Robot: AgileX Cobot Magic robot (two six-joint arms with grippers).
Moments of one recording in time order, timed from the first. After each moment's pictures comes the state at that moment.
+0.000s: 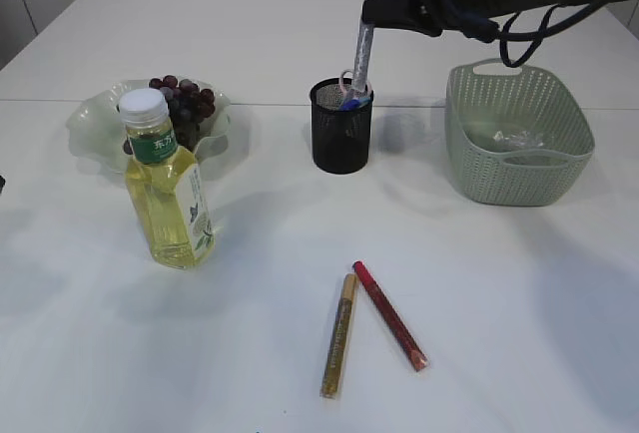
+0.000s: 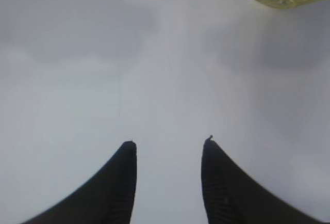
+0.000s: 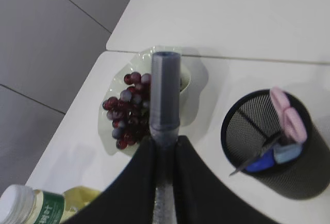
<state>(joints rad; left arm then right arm) -0.09 1.39 -0.94 -0.08 0.95 -0.18 0.13 1.96 -1.59 1.28 0.71 -0.86</state>
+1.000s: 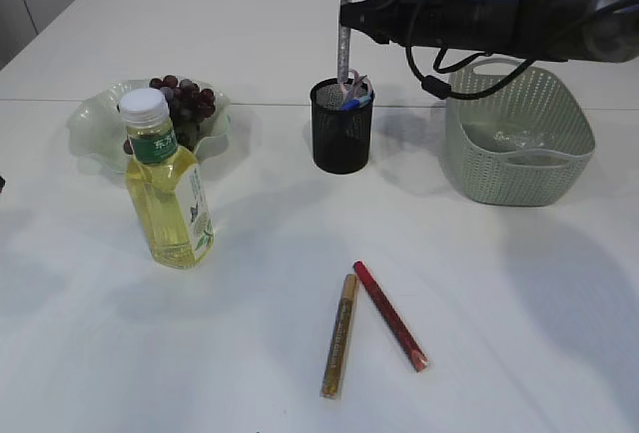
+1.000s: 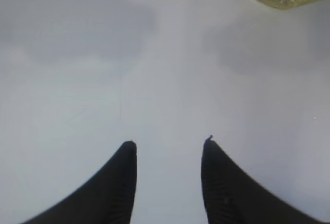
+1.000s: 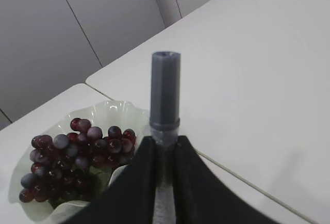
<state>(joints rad) -0.09 1.39 -0.94 -0.08 0.96 -0.18 0.12 2.31 -1.85 1.77 0.72 -1.74</state>
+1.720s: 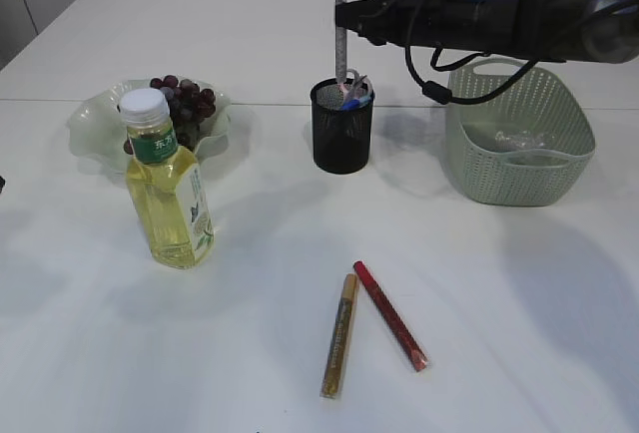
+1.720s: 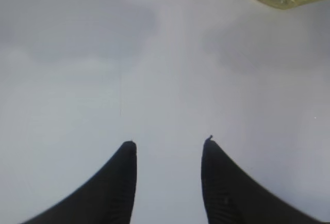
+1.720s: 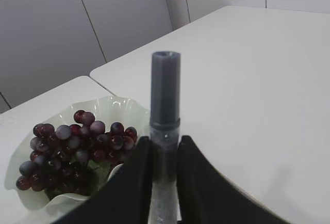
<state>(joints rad) -0.09 1.39 -0.94 -0.08 0.95 -0.18 0.12 2.32 -1.86 1.78 0.75 -1.84</state>
